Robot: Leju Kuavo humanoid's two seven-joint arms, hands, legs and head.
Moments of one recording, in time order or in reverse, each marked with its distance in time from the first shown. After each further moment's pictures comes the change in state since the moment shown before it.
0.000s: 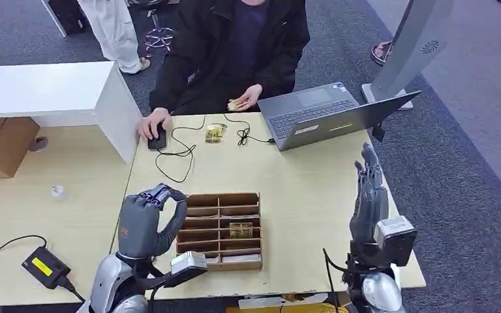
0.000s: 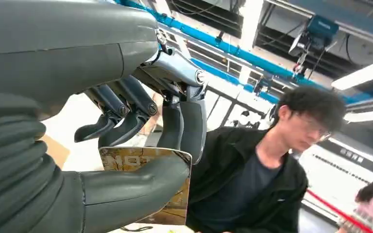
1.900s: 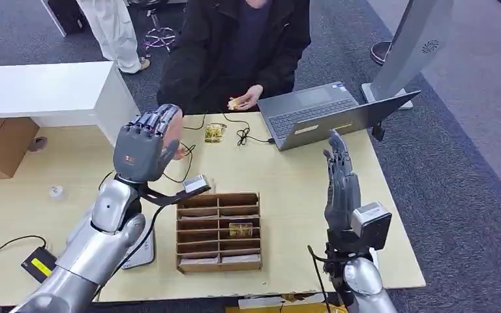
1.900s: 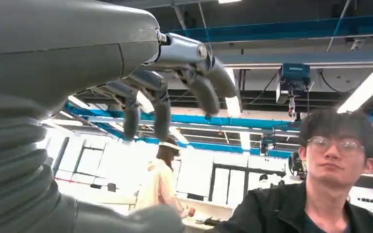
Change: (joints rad) left arm -0.445 -0.027 0.067 0.451 -0.342 0.050 0.093; right arm -0.112 -0.006 0.134 0.077 -0.066 0.037 -0.003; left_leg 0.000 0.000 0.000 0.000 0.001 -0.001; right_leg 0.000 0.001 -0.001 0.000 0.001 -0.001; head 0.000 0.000
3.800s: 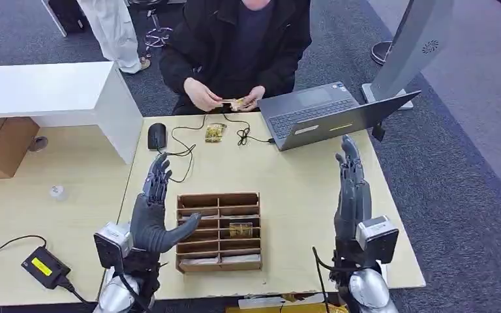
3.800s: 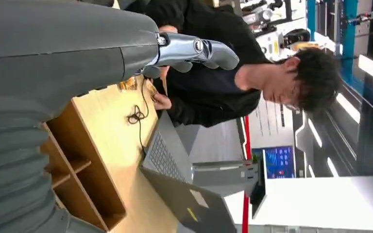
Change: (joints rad) left arm 0.465 -0.133 0.075 -0.375 1.329 -0.515 -0.491; right arm 0.058 -0.020 -0.004 -0.077 0.066 -0.062 -0.003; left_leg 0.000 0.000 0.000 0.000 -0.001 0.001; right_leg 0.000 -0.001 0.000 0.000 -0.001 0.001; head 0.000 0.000
